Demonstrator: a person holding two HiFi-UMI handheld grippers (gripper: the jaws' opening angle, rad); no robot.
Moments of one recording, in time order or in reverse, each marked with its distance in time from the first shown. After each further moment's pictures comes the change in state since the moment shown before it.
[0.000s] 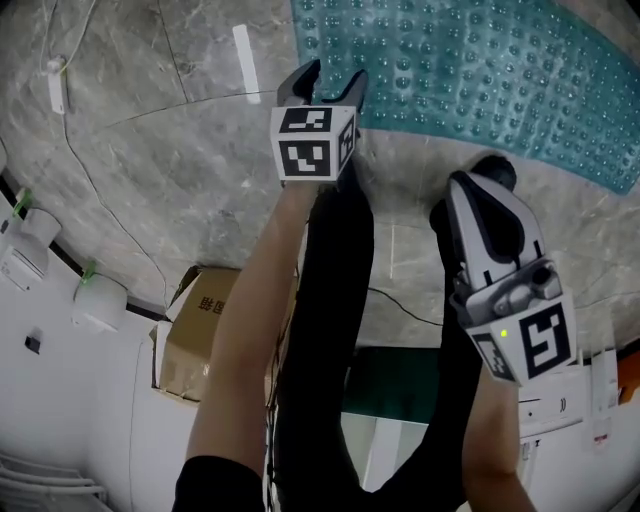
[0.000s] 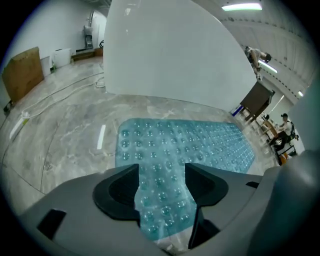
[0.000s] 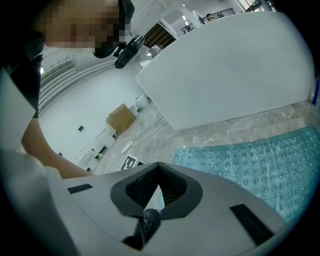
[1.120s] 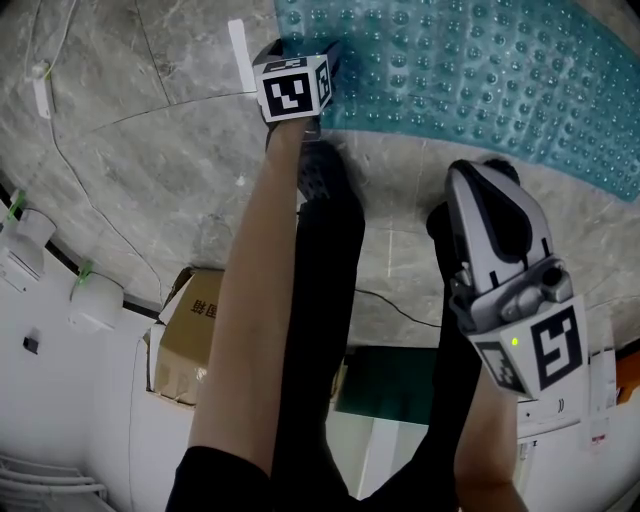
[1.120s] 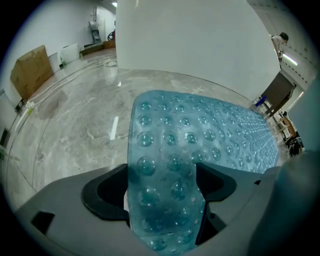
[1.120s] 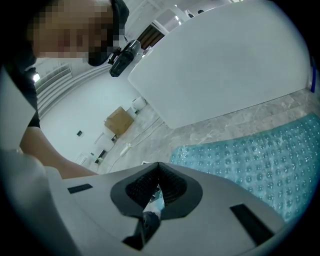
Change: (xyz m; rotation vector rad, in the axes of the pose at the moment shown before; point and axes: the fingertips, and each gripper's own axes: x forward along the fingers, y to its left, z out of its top) left arm 0.094 0.078 -0.040 -0.057 0.106 0.145; right arm 0.023 -0.031 -0.012 0.058 -0.012 0.000
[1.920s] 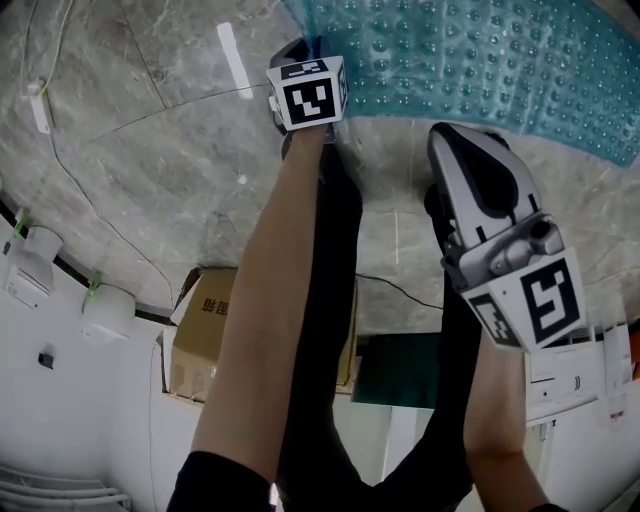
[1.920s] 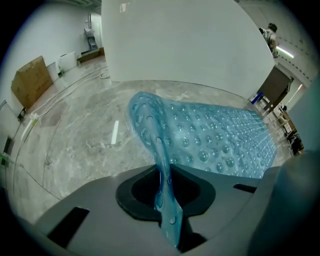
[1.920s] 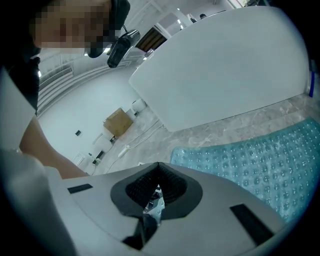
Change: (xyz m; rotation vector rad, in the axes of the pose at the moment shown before) left arm -0.036 -0.051 0.013 0.050 -0.018 0.029; right arm -0.005 0.001 0.008 -0.033 -0.031 -0.015
